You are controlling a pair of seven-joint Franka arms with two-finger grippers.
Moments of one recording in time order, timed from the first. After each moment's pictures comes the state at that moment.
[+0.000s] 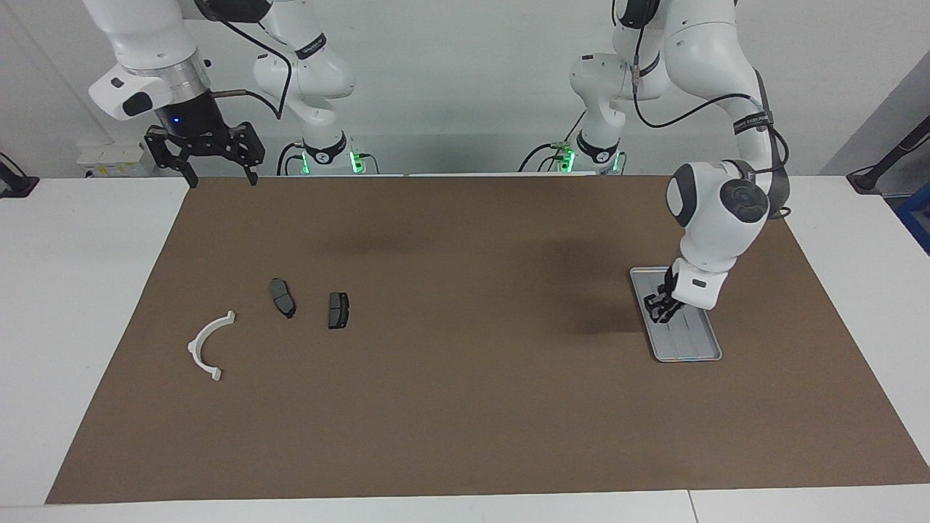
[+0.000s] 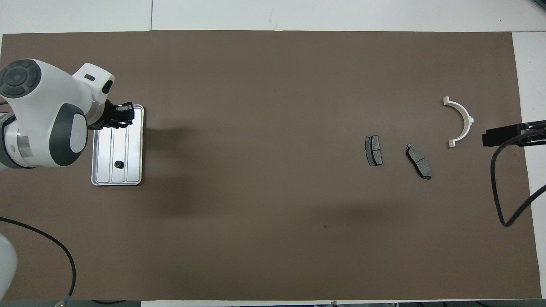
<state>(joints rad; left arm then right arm) -0.15 0.29 0.09 -1.86 0.00 2.20 -0.30 -0.05 -0.12 0.03 -1.68 -0.01 1.61 -0.06</state>
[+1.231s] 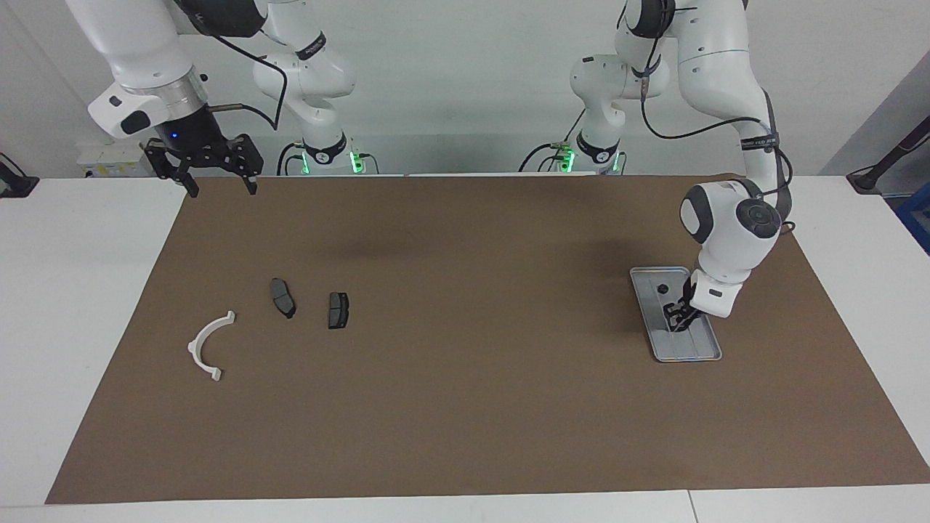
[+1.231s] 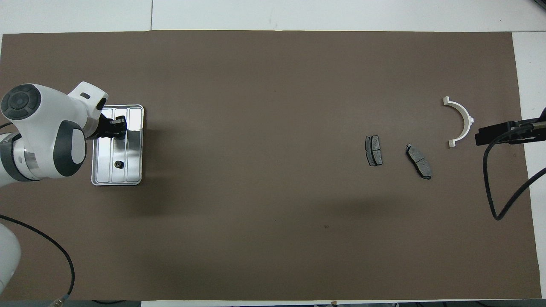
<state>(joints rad) -0.09 0.33 0.09 -1.98 0.00 2.36 -0.22 -0.02 -0.09 0.00 -1.68 -0.01 1.61 -0.06</state>
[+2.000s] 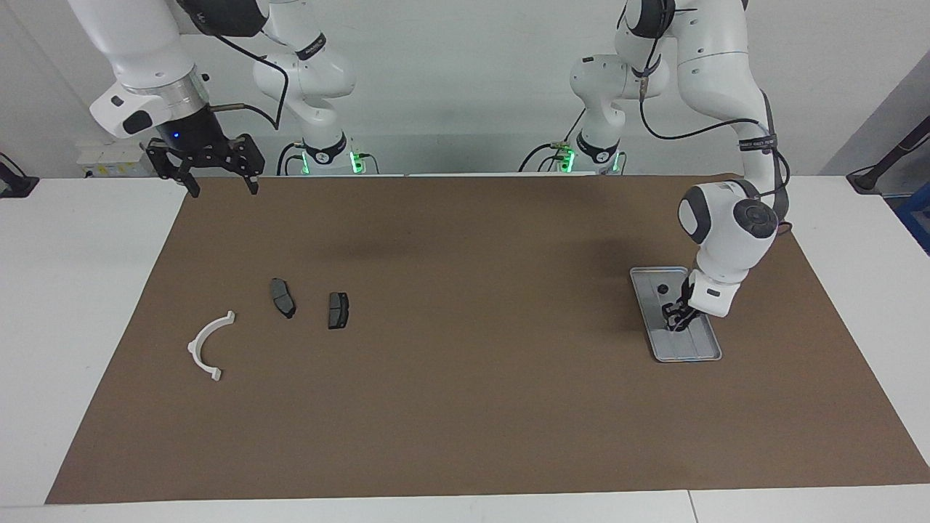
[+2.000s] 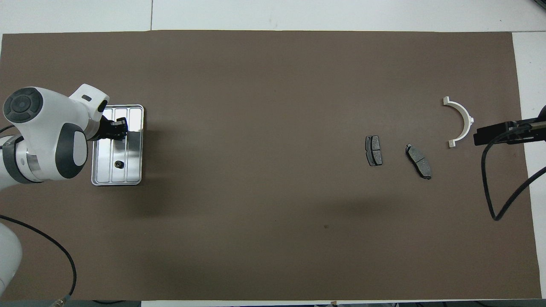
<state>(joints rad) -0.09 0.33 0.09 -1.99 0.00 2.38 -0.22 -0.02 -0.09 0.01 -1.68 -0.01 1.61 -0.06</state>
